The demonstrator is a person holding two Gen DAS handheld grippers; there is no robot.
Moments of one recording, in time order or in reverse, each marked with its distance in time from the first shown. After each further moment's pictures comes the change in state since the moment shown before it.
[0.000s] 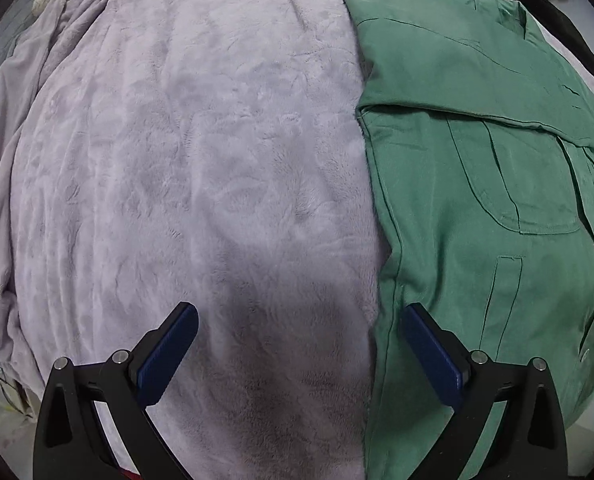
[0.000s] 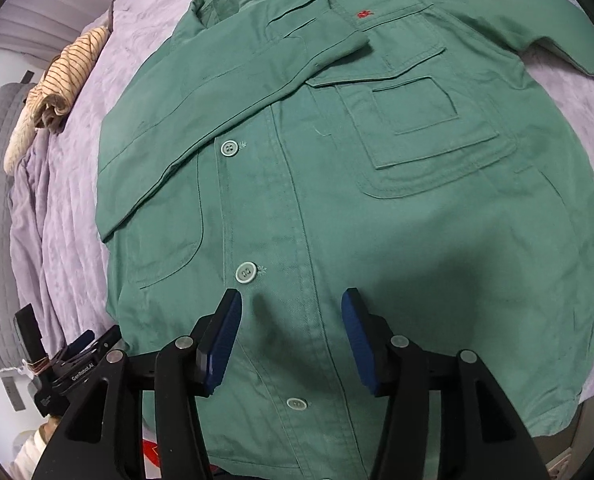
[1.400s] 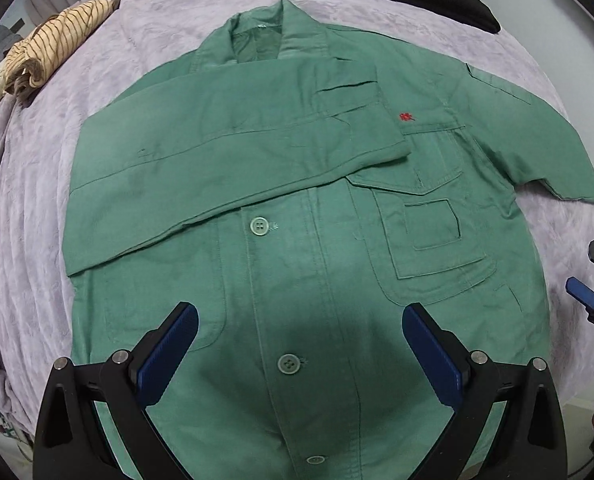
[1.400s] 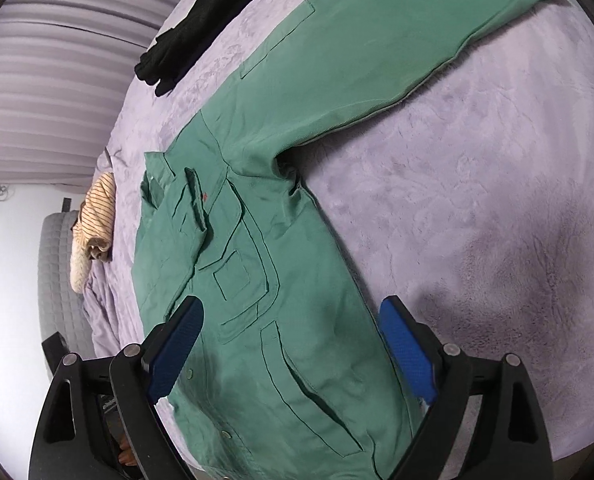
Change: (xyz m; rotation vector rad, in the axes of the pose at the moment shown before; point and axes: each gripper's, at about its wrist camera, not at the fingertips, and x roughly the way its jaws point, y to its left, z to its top) left arm -0.072 -0.316 0.069 0.229 -0.053 -0.096; right arm -0.087 -0.253 0.067 0.289 -0.173 0.321
